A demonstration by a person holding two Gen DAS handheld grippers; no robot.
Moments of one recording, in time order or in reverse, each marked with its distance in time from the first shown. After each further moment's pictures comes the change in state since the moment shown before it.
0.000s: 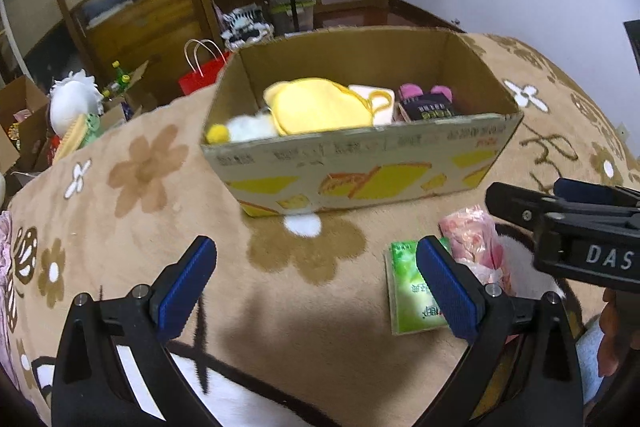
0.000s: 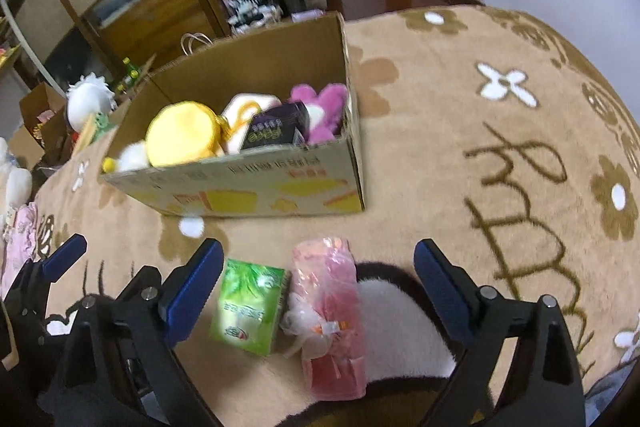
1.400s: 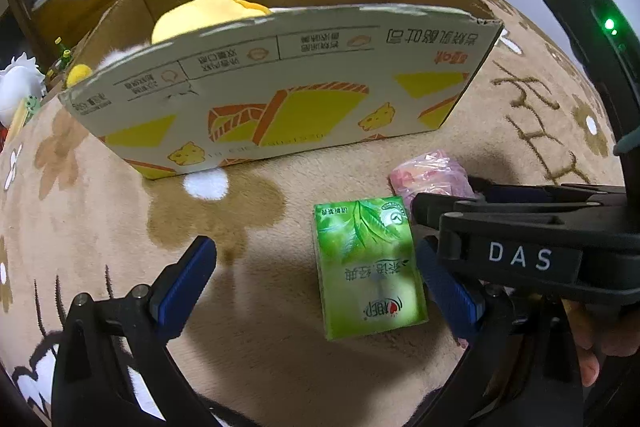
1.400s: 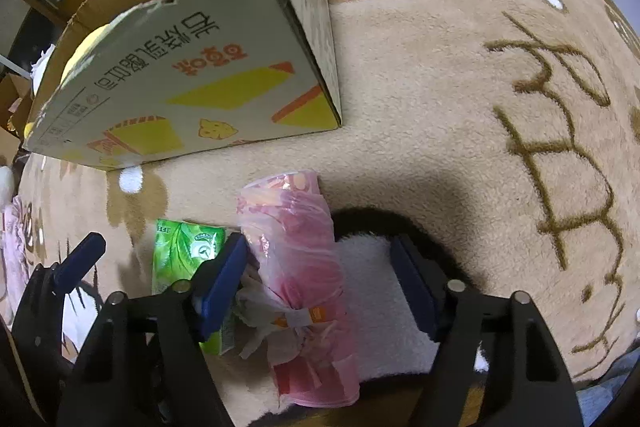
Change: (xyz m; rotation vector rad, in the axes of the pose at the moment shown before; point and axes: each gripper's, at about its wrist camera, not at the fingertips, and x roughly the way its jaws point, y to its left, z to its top) left arm 0.059 -0.039 -0.016 0.056 0.168 -0.155; right arm 0.089 -0.015 -0.018 0.076 0.283 -0.017
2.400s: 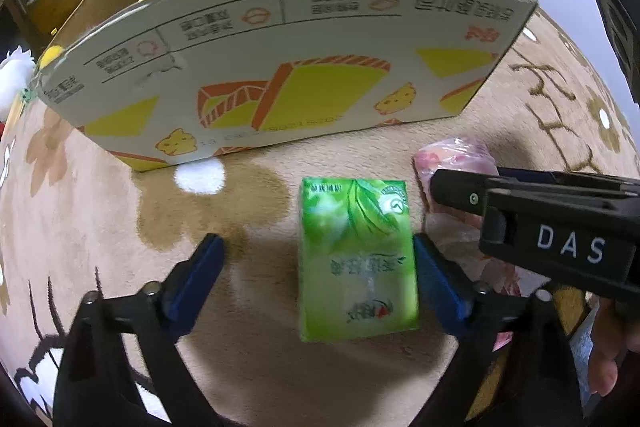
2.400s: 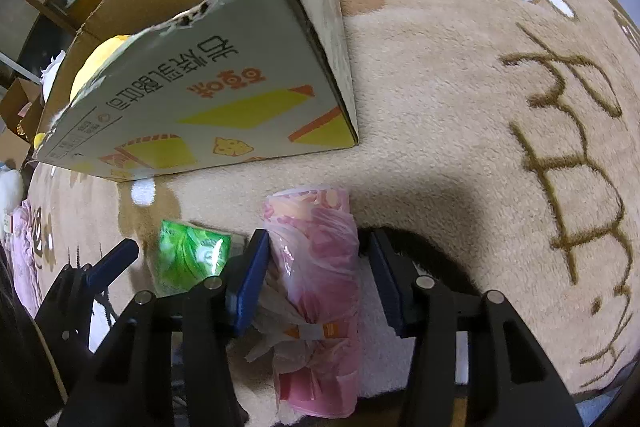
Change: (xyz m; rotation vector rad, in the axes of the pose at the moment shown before) left arm 0.028 -0.001 0.003 -0.007 0.057 0.010; right arm -0.013 -0.012 0.009 -0.002 -0.029 0.047
